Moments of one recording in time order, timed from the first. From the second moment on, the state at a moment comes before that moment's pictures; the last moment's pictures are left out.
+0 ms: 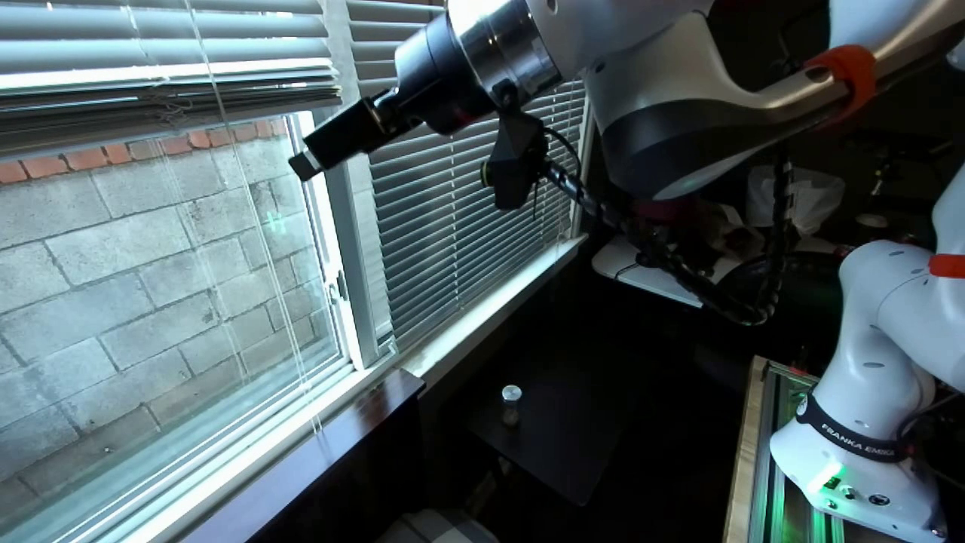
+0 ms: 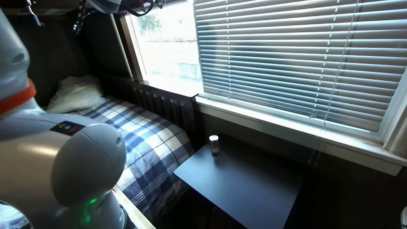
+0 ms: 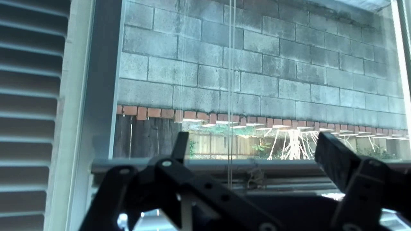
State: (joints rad) arm 0.42 -0.08 0.27 -1.90 -0.87 2.75 0.96
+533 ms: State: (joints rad) arm 0.42 -0.02 0.26 -1.70 -0.89 2.77 0.85
